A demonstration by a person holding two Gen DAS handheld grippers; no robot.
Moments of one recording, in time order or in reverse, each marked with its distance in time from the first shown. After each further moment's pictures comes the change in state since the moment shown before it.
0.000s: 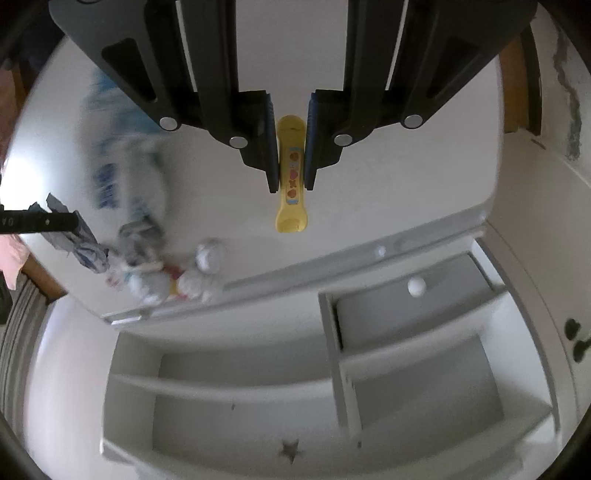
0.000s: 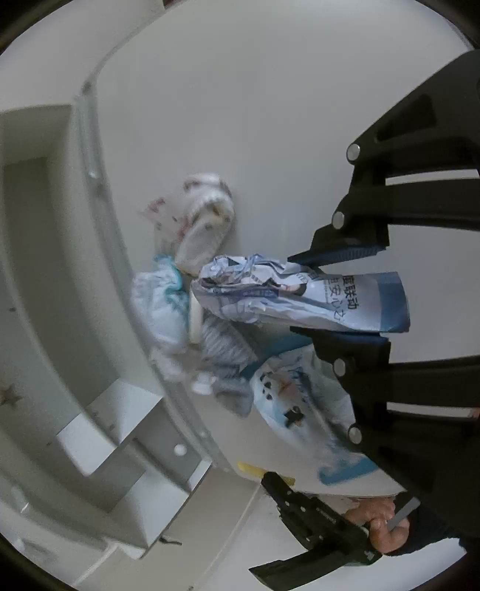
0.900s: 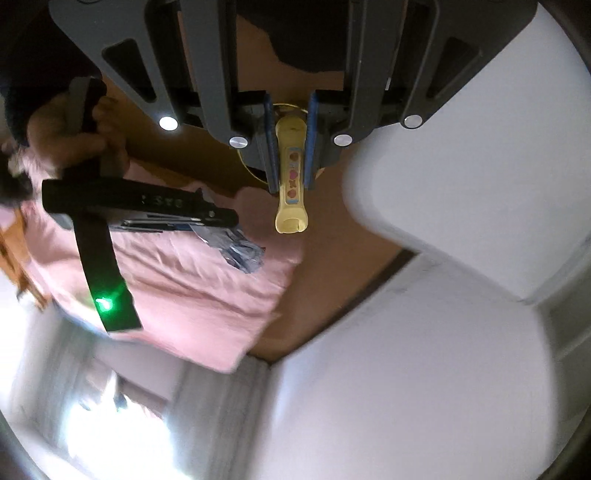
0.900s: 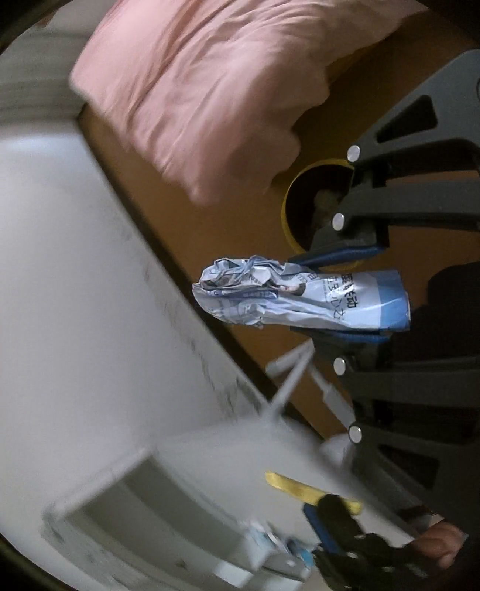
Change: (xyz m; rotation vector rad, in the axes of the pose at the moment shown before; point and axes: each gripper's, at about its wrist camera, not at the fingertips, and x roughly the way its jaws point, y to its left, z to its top) left arm -0.015 -0.515 -0.040 0.516 0.044 -0.762; right arm -0.226 -0.355 -0.219 0.506 -0.276 -0.428
